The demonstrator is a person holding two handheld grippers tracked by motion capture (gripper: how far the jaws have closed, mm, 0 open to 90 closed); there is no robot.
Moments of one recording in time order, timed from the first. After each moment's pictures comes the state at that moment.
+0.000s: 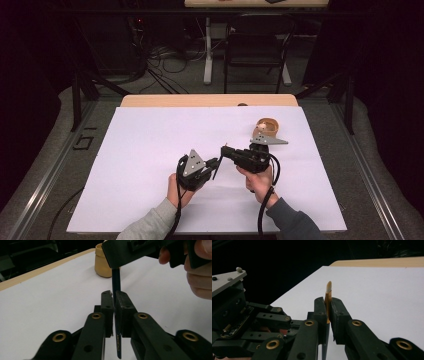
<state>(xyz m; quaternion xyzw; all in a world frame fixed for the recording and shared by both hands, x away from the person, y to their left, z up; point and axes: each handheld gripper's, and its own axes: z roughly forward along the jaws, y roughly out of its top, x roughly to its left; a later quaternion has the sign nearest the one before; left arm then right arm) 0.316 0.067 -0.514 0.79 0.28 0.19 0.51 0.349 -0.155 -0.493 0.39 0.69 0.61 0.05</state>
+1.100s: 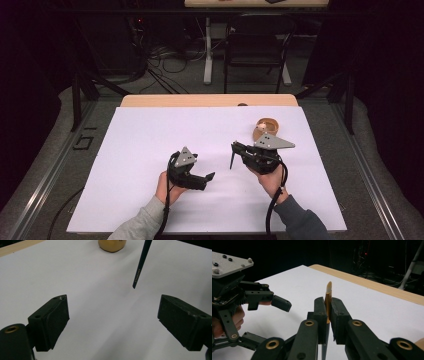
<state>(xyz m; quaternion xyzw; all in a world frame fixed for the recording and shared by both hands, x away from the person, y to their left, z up) 0.334 0.097 -0.522 0.83 0.30 0.14 0.45 0.337 -0.171 -0.474 0.33 0.74 0.55 0.20</state>
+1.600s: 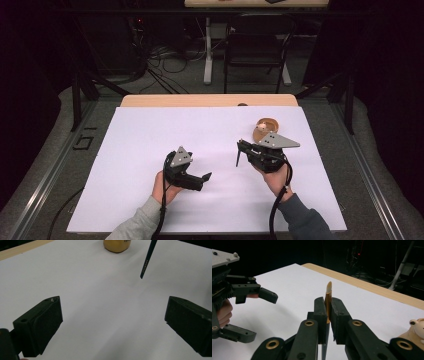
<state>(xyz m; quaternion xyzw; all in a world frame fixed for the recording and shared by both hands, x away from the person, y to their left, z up) 0.335 0.107 -0.522 0.82 0.30 0.14 0.46 0.338 -0.183 -0.472 0.34 0.74 0.54 0.23</state>
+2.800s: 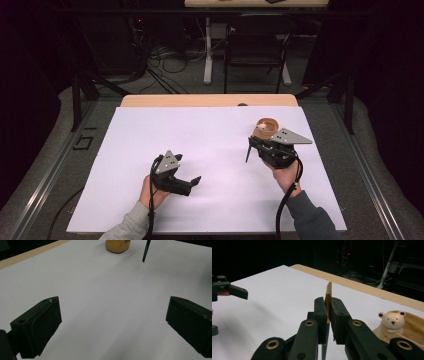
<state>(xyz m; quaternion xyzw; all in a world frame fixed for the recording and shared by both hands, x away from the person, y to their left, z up) 0.321 0.138 -0.522 0.82 0.28 0.16 0.47 0.346 -0.212 -0.469 0.36 0.72 0.54 0.24</state>
